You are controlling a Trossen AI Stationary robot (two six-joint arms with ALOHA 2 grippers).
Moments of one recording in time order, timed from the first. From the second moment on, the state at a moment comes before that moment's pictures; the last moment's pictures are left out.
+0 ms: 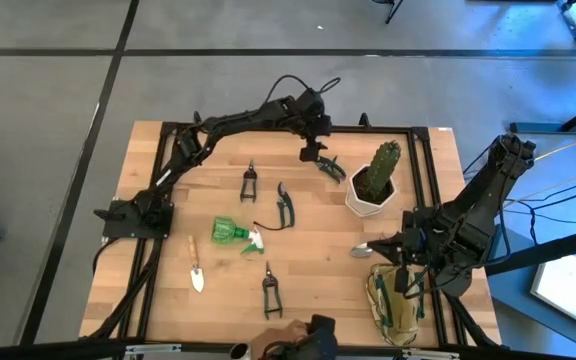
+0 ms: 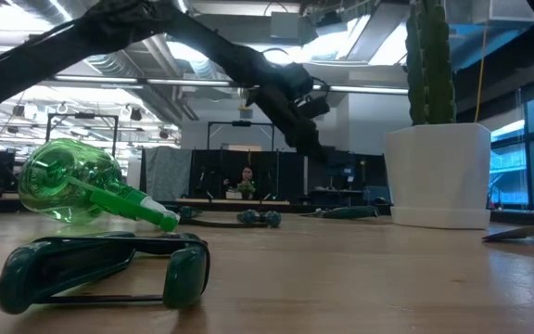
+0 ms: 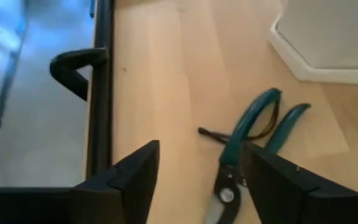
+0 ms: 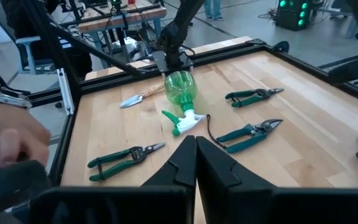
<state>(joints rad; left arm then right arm) 0.53 2.35 2.09 -0.58 0.31 0.58 1.01 1.05 0.78 -0.42 1.12 0.82</state>
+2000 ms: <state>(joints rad) 0.32 2.60 2.34 -0.90 0.15 0.66 1.01 1.05 0.78 -0.39 1.10 0.82</state>
